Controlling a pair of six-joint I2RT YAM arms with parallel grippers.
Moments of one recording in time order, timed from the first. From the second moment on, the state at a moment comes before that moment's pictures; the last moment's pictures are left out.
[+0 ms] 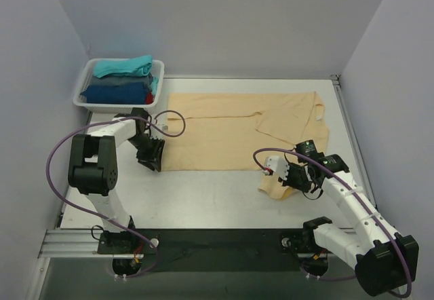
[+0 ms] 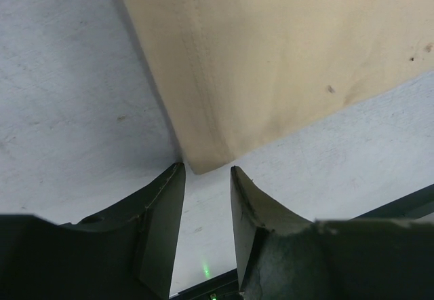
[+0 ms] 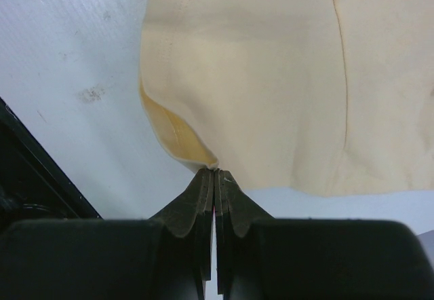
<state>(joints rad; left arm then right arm) -0.09 1.82 1.14 -0.87 0.29 0.16 0.30 0.97 0.70 -1.00 -0.14 -0.99</state>
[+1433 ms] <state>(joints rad) -0.12 1.95 1.55 -0.98 0.25 0.25 -0.12 1.14 1.11 -0.81 -0.04 -0.70</state>
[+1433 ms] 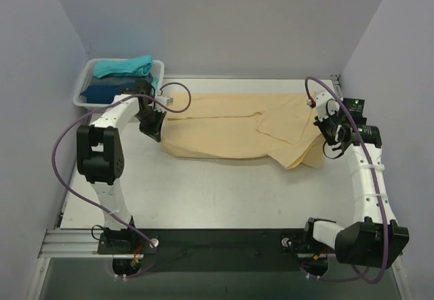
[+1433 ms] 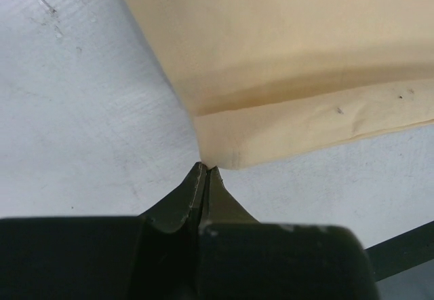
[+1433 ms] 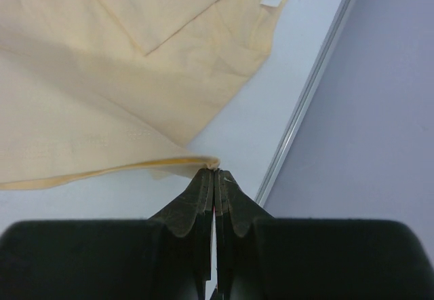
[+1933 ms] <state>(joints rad) -0.12 2.11 1.84 -0.99 0.23 0.22 -0.13 1.43 1.31 -0.67 -0.07 -0.69</state>
